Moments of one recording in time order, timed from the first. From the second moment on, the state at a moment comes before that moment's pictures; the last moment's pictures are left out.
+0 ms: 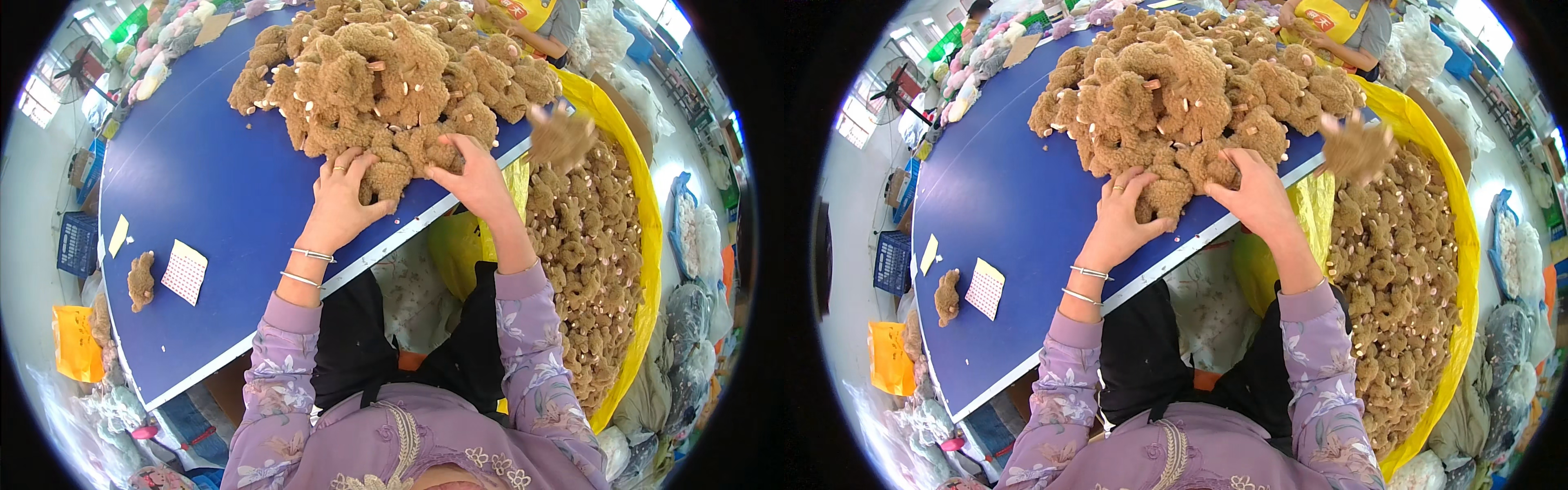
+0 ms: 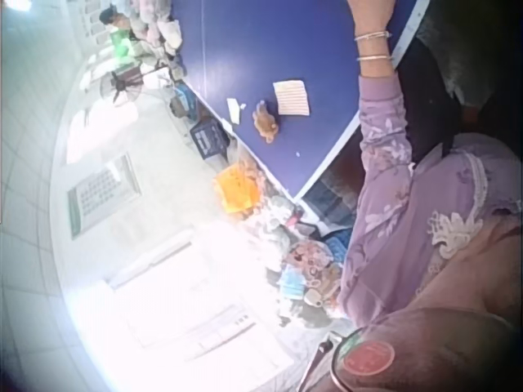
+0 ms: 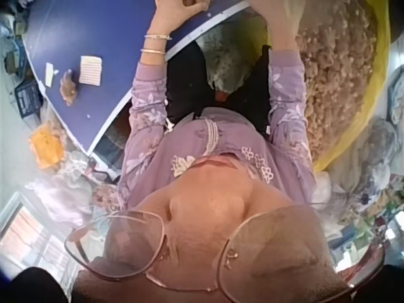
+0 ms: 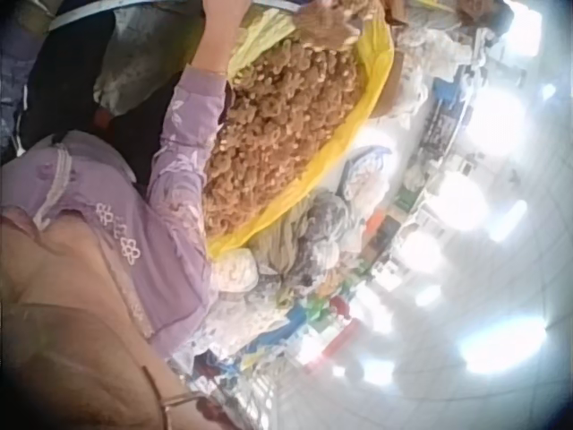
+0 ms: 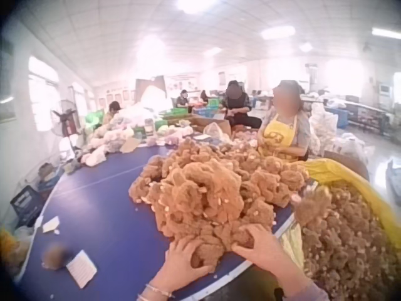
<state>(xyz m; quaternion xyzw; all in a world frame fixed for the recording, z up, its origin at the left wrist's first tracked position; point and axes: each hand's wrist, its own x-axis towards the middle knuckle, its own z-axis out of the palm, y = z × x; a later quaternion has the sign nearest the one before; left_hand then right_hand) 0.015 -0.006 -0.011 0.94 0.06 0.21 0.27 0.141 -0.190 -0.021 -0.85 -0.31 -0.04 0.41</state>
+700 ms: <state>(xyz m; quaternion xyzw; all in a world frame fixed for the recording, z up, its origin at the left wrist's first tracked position) 0.020 0.016 -0.042 0.44 -0.02 0.14 0.89 0.114 -0.168 -0.009 -0.59 -0.26 0.20 0.74</state>
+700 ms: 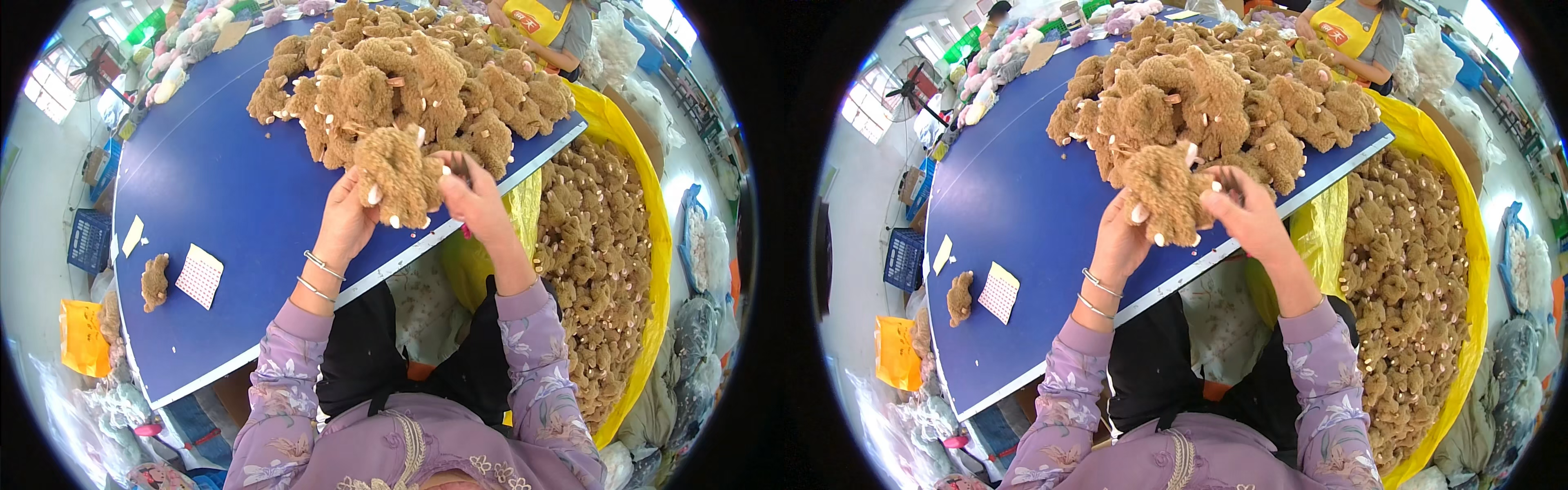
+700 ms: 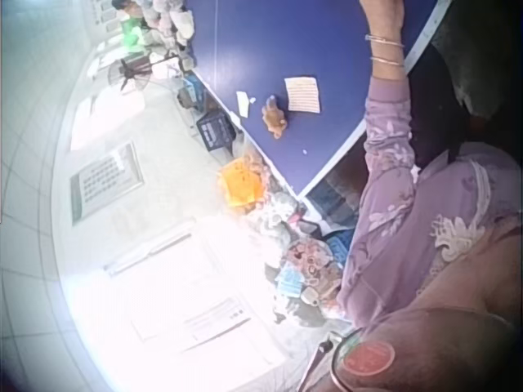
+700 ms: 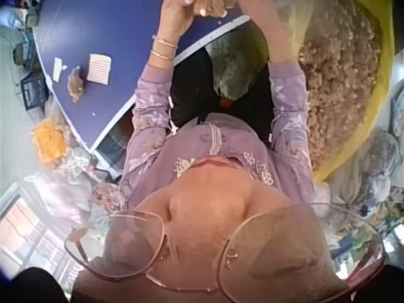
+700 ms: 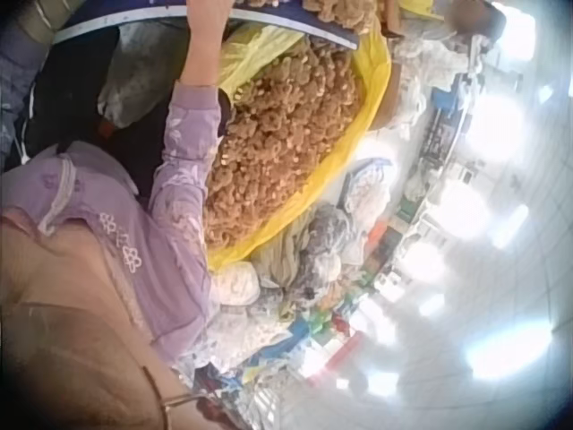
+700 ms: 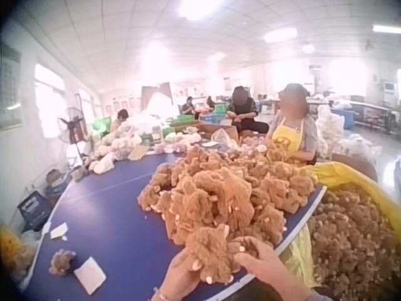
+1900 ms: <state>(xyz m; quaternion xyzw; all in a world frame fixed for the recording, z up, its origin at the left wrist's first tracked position) 0.026 0.007 -0.014 0.36 0.07 0.19 0.91 0.088 -0.130 -0.022 -0.77 -0.42 -0.11 0.47</state>
